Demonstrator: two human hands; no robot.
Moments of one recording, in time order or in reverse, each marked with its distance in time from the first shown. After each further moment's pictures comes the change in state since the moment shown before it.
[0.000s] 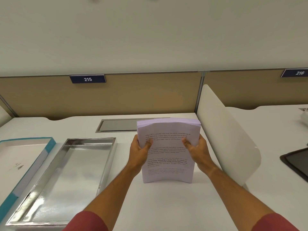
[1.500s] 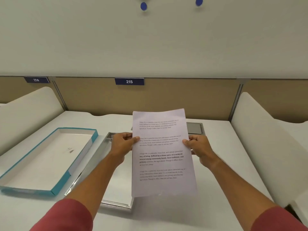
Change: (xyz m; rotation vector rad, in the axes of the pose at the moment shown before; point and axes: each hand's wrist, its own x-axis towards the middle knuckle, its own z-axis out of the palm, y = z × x) left_hand -0.003 0.033 -0.197 0.060 0.264 -0.098; right_hand -0.012 -0.040 0.130 -0.067 -0.224 0.196
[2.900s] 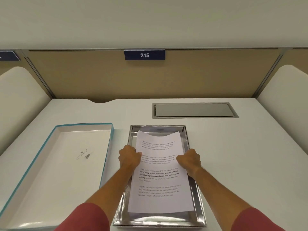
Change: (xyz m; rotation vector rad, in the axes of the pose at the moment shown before) left_hand 0.142 -0.107 -0.152 0.753 -0.023 -0.213; right_hand 0.050 0.070 0.279 -0.517 0.297 0.492
